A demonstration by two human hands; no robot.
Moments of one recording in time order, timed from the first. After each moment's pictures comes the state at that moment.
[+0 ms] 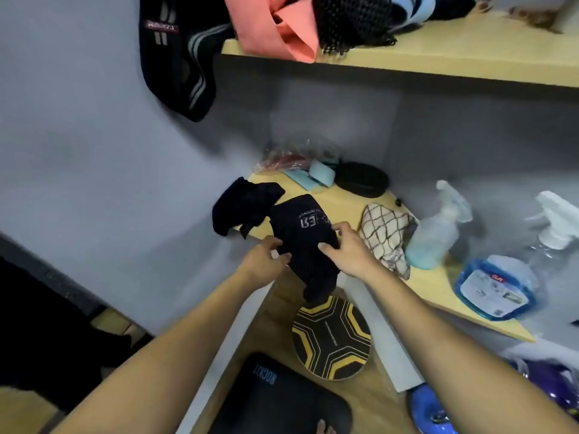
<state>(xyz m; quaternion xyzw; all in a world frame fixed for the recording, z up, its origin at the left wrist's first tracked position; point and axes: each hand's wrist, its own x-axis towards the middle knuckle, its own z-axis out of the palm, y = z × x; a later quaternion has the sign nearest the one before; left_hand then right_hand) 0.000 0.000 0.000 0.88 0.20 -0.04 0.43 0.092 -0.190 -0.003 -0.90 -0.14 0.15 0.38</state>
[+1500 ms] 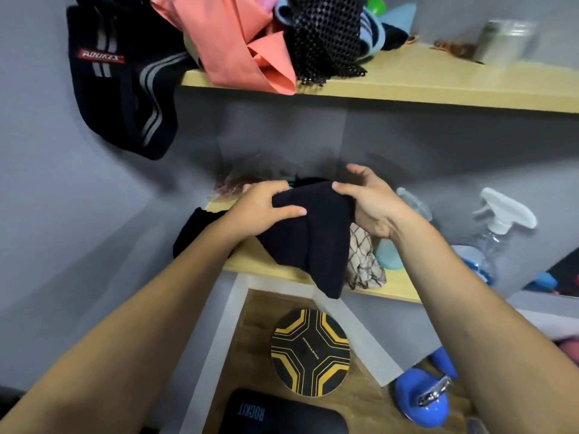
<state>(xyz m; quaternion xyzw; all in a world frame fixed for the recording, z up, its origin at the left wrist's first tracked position) 0.106 0.028 0.110 0.91 -0.17 0.06 0.38 0.115 -0.200 0.138 -0.64 0.02 0.10 0.76</state>
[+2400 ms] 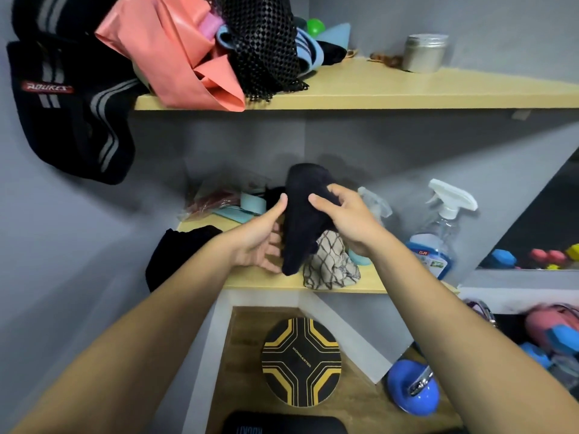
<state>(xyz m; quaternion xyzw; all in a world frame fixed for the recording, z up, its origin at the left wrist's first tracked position) 0.089 -0.029 0.113 0.70 0.05 -0.34 0.63 0.079 -0.224 0.125 -0.73 -0.05 0.00 0.68</state>
